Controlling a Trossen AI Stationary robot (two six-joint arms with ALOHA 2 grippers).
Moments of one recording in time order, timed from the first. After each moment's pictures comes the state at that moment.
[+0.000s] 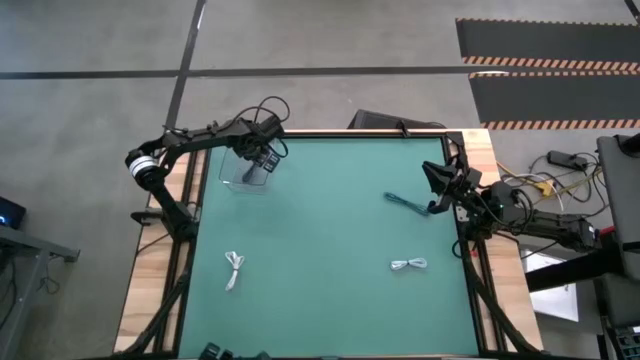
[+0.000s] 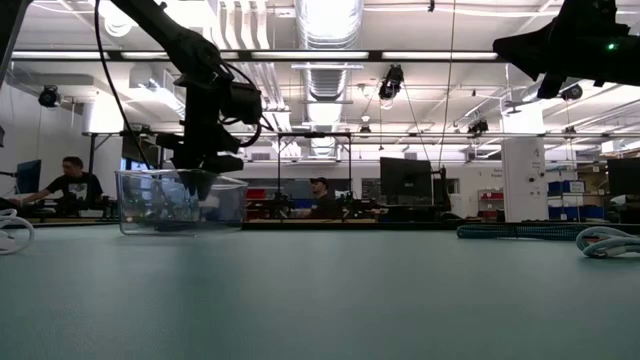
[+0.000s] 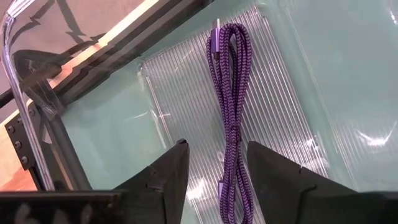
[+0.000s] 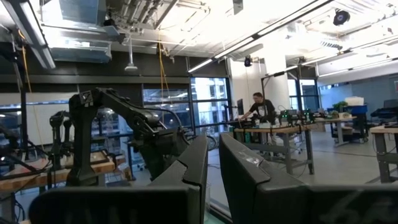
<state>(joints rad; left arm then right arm) 0.68 1.66 1.16 -0.87 -0.41 -0.33 -0.24 0.17 0.02 0.55 0.23 -0.03</state>
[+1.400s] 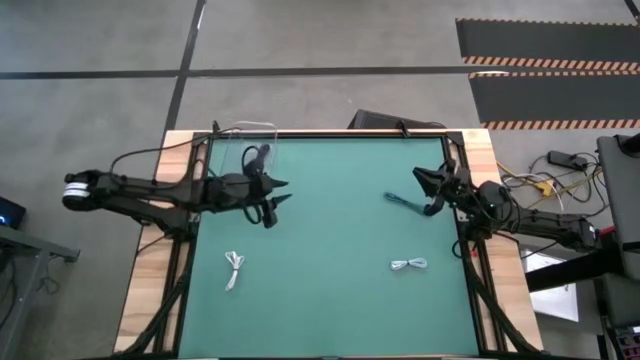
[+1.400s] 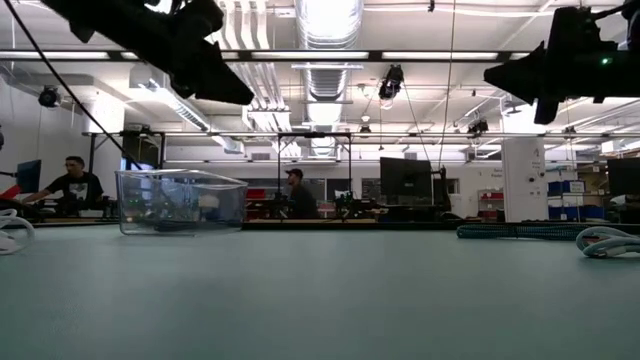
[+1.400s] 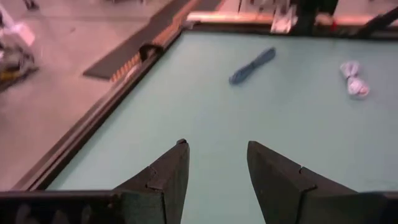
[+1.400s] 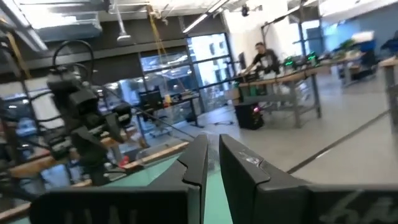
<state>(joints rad) 0.05 1.01 0.62 0.01 -0.32 -0.03 -0.24 0.17 0.02 0.37 0.23 0.19</state>
